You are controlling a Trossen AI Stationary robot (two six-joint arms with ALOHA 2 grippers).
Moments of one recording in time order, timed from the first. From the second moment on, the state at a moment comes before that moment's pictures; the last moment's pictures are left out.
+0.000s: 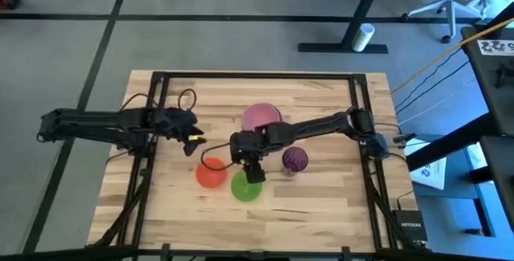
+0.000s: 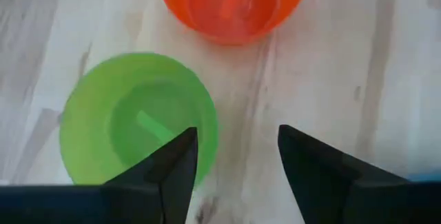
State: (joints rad) left arm 0.09 0.75 0.56 -0.52 -0.07 -0.44; right arm 0.11 2.11 1.78 -0.77 -0.14 -0.05
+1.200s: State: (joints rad) left arm 0.09 0.74 0.78 -0.57 -0.16 -0.33; right arm 0.06 2.20 1.80 -0.81 -0.19 -0.10
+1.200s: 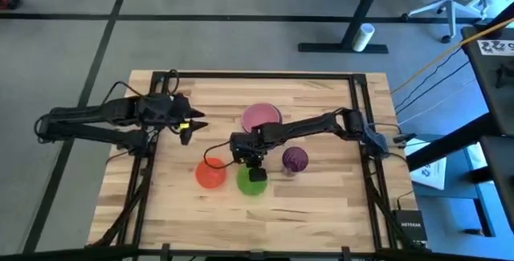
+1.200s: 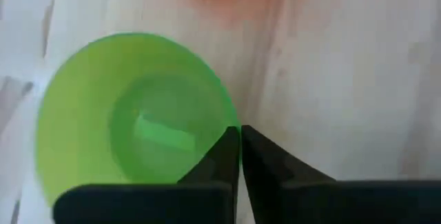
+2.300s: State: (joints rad) left arm 0.09 0.74 0.78 -0.61 -0.23 -0.32; right arm -0.22 2.18 2.13 -1.24 0.03 -0.30
